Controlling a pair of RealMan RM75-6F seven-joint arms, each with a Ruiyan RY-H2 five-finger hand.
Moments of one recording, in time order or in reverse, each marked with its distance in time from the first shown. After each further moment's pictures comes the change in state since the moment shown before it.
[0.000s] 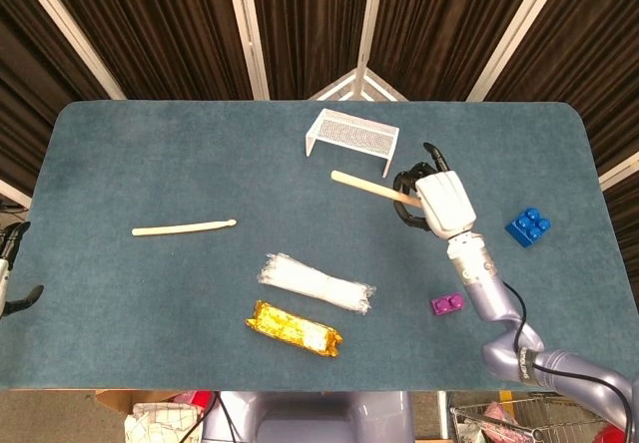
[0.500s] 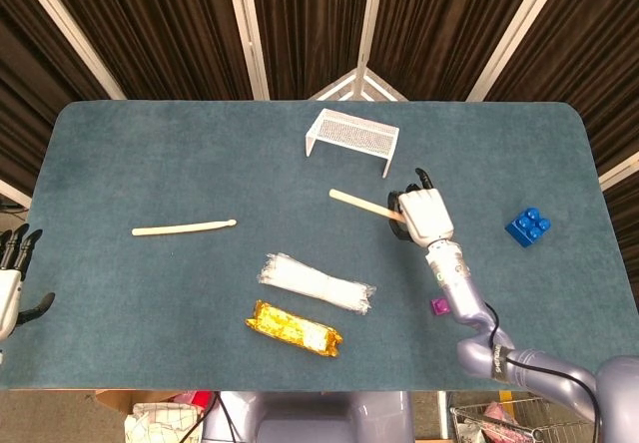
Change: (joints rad) left arm 0.038 -0.034 0.026 -0.068 0.062 0.104 0.078; right arm 0.036 -0.101 -0.001 0.021 0.222 -0.167 -0.282
